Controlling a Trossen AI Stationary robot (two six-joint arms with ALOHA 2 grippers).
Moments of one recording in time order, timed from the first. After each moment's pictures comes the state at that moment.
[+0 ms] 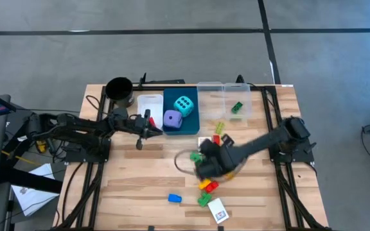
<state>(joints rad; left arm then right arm) 0.37 1.18 0.20 0.88 0.50 0.07 0.39 1.88 1.51 -1.17 0.71 1.12</state>
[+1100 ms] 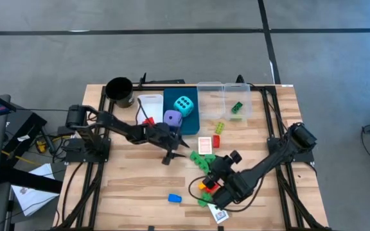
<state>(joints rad) 0.04 1.74 0.69 0.58 0.26 0.31 0.63 1.88 1.45 -1.16 0.93 1.39</state>
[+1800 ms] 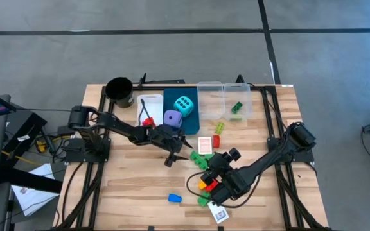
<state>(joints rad) 0.02 1.77 0.75 0.56 0.24 0.38 0.60 1.88 1.45 -1.17 0.94 1.38</state>
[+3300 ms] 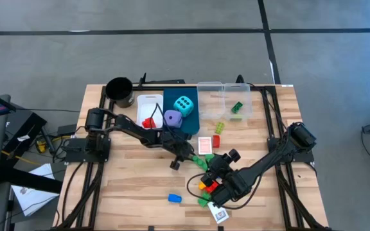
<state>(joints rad) 0.00 1.97 0.90 0.42 0.22 0.36 0.61 1.89 1.45 -1.14 0.94 1.38</state>
